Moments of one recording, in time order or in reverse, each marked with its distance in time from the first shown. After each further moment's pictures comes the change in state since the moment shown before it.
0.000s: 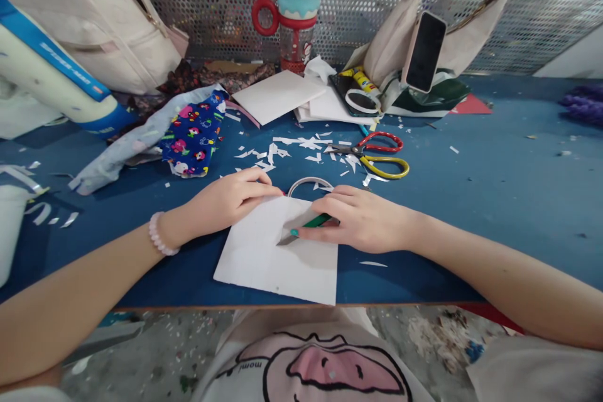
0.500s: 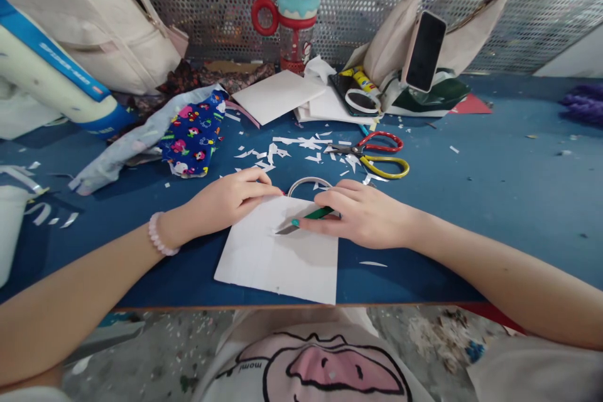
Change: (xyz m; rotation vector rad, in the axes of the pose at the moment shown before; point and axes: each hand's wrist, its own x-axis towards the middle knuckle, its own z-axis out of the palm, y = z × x) left_hand 0.000 -0.002 0.002 0.005 0.006 0.016; right_hand 0.000 0.002 0.001 -0.108 0.107 0.044
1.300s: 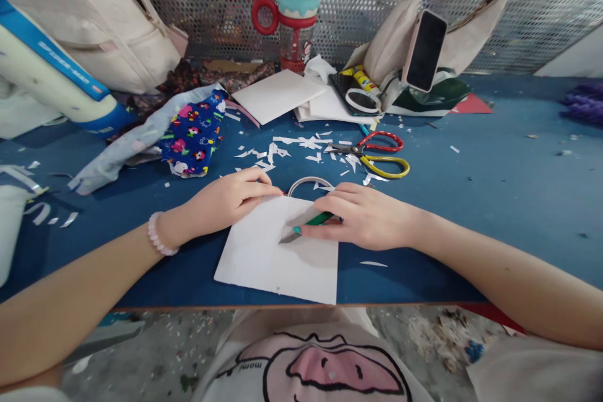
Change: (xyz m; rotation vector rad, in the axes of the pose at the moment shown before) left_hand 0.000 0.002 -0.001 0.006 0.000 -0.009; right_hand -0.001 0.000 0.001 0.092 -0.020 -0.014
